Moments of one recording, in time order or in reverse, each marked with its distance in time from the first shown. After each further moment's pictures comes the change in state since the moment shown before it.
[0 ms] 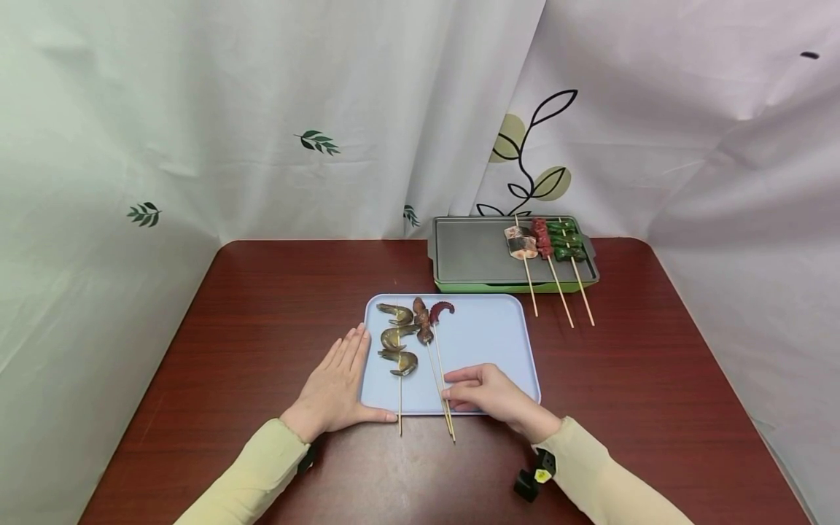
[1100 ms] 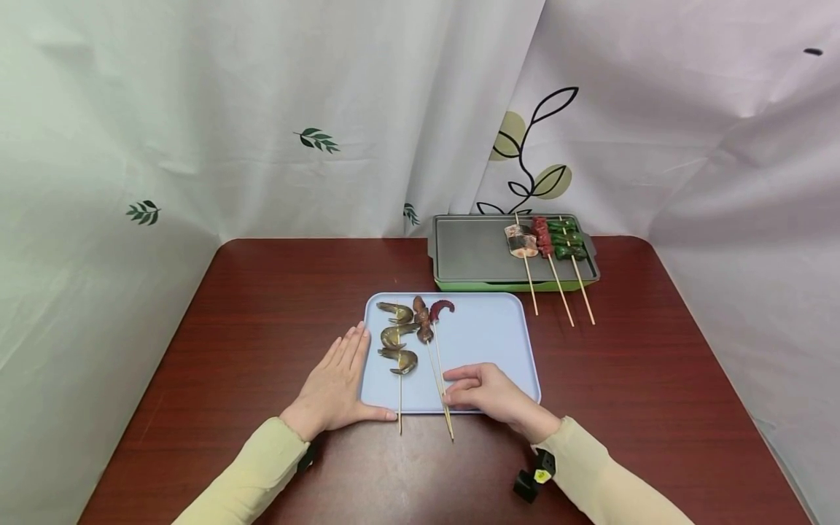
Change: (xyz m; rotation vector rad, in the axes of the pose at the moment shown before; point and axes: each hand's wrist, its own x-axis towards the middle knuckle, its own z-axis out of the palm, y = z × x) left_hand 0.000 0.000 0.000 -0.013 0.004 -0.004; right_hand -0.001 -0.001 0.001 -0.086 0.017 -0.023
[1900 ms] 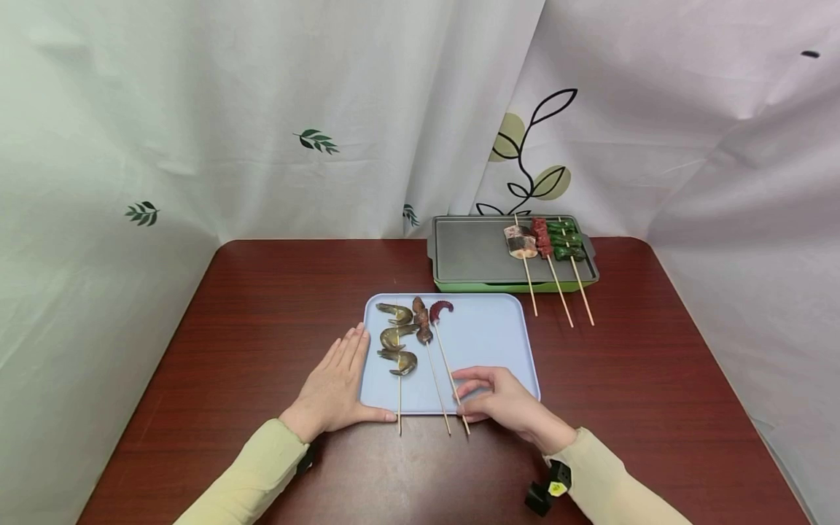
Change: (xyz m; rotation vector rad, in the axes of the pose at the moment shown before) left_hand -0.001 -0.002 0.006 -0.034 0.076 0.032; right_hand -0.016 0.002 -0.006 0.149 0.016 0.015
